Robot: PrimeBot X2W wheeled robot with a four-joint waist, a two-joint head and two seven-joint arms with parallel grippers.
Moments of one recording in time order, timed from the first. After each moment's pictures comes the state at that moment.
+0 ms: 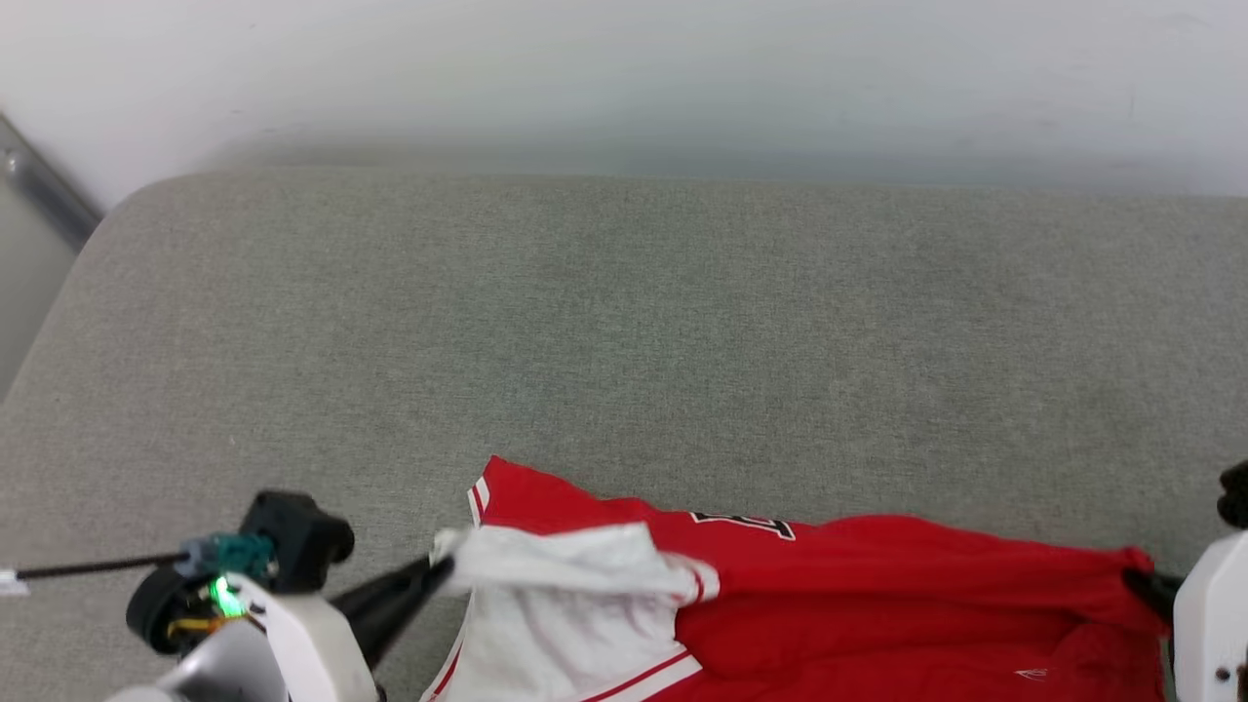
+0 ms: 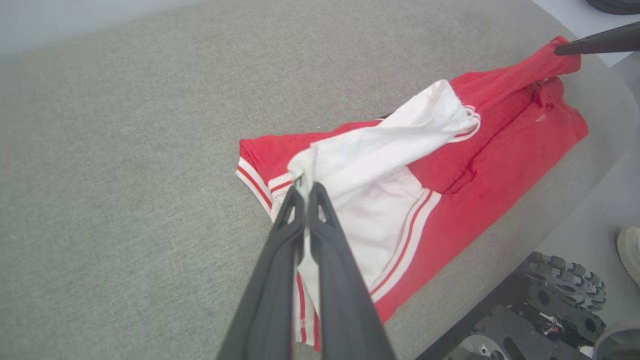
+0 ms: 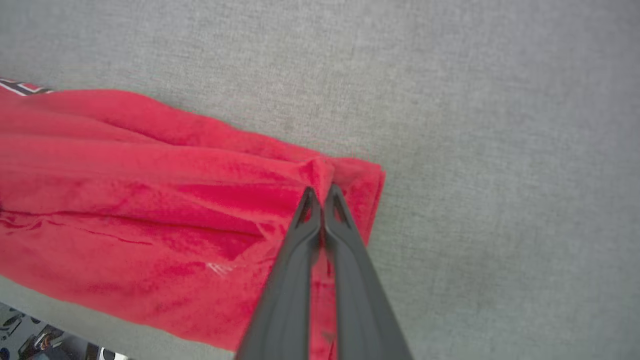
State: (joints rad) left arm -0.20 0.90 -0.65 -0.35 -0.91 0.06 0.30; right arm -0.03 -0.51 -0.02 -0.03 0.55 0.13 0.80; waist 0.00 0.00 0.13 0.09
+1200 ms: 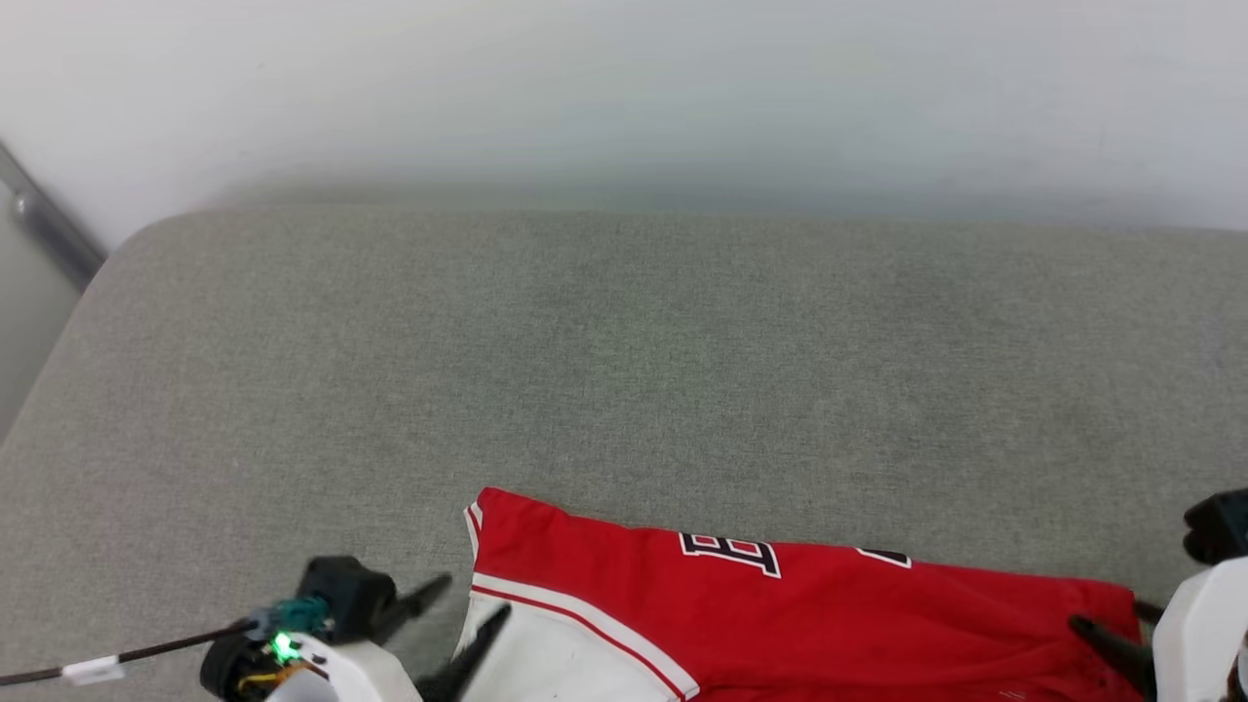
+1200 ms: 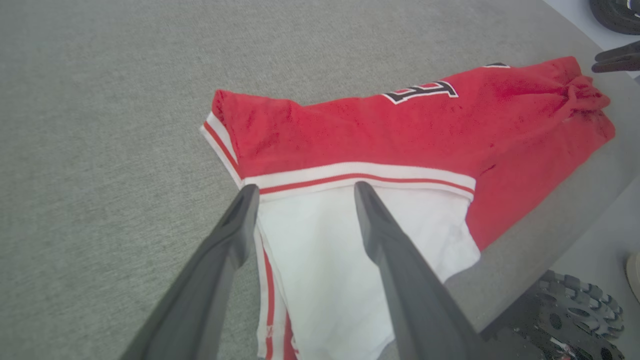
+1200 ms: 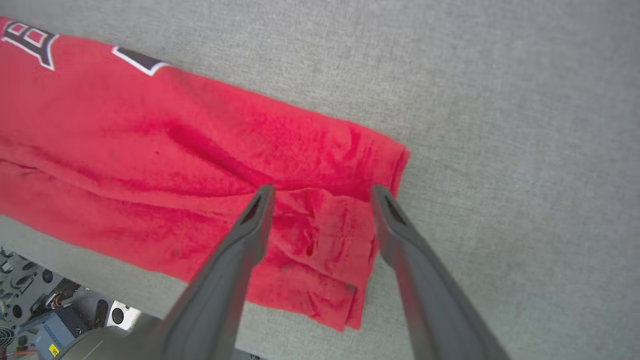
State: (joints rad) left arm -0.14 0.72 -0.76 -0.06 -0.82 0.03 0.11; right arm 0.03 -0.56 0.09 0.01 0.61 0.13 0.79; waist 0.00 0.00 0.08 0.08
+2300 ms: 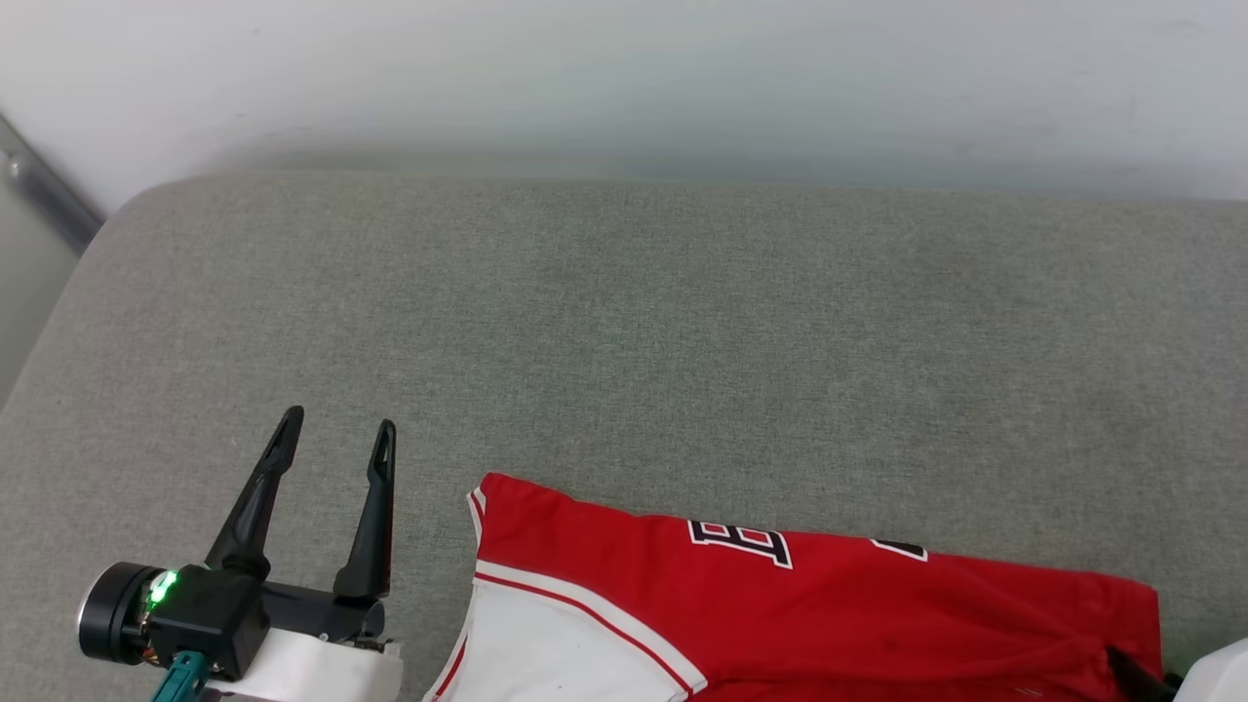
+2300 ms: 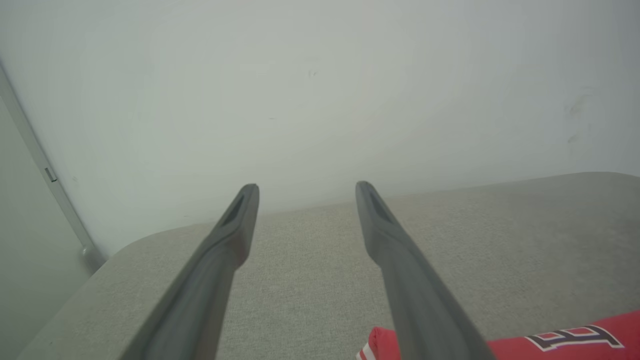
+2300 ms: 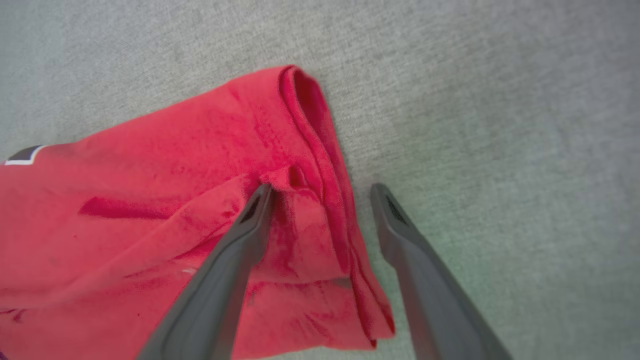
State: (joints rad) left arm 0.03 0.34 -0.19 -0.17 -0.26 0.06 -0.26; right arm 0.08 -0.09 -0.40 0.08 0.41 0.13 0.74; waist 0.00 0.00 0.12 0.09
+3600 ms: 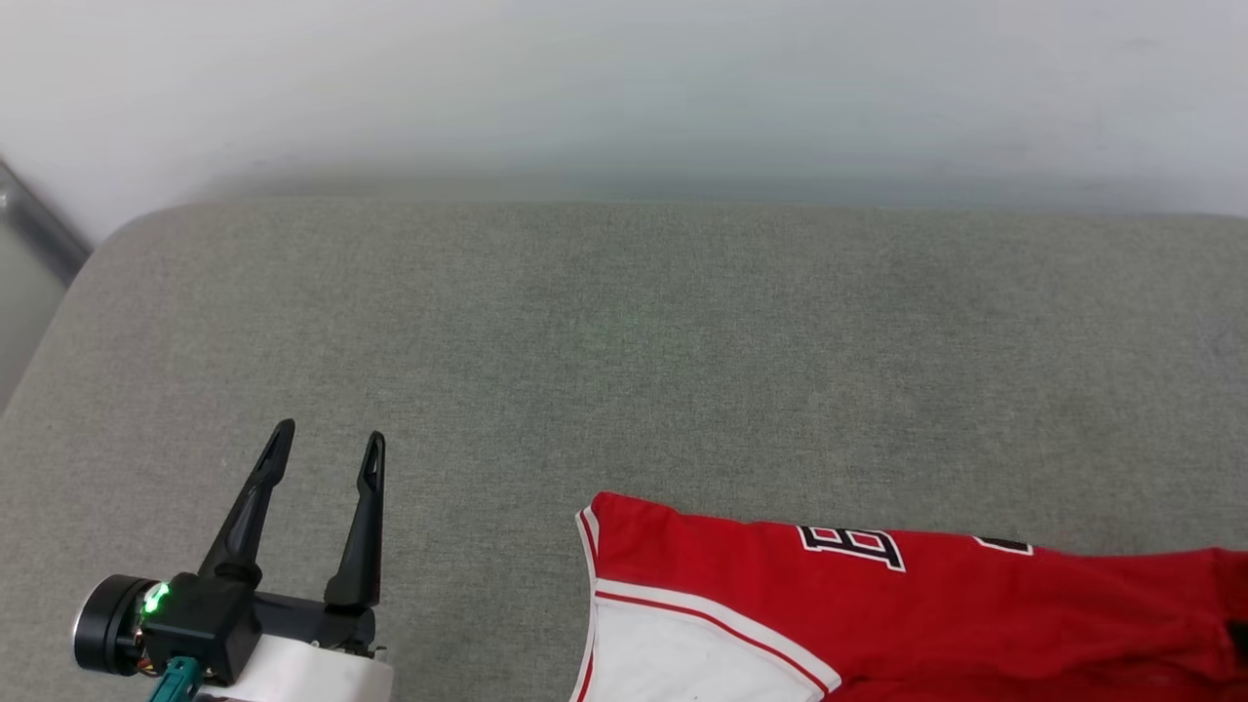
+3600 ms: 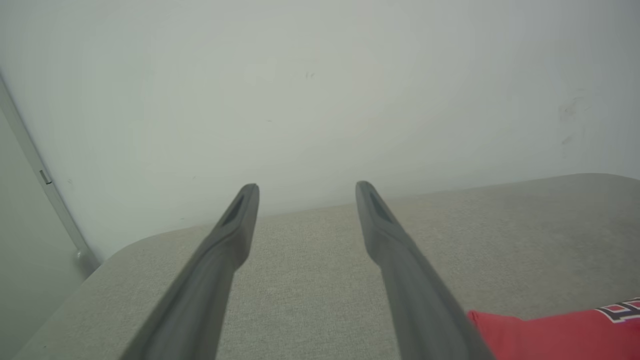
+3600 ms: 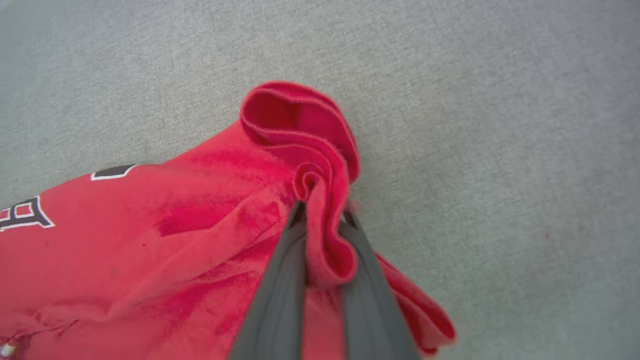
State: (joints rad) left arm 0.05 0.19 -0.02 -0.12 -0.13 -0.12 -0.26; right arm 0.03 -0.25 -0.44 0.12 0.45 0.13 0.71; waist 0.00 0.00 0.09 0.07
